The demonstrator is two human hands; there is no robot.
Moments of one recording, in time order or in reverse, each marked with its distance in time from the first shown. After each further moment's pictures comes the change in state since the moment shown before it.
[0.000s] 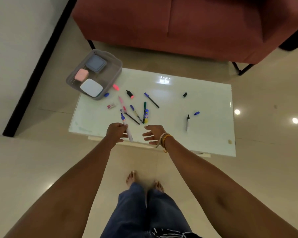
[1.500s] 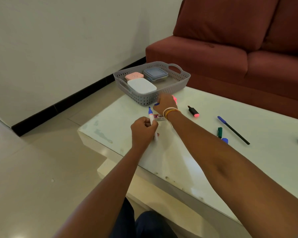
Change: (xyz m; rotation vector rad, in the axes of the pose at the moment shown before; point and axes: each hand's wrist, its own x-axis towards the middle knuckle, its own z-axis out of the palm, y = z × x) left_hand 0.334 -0.150 -0.026 -0.246 0.657 0.770; right_hand 0.404 -0.115 0.202 -1.017 0.491 -1.220
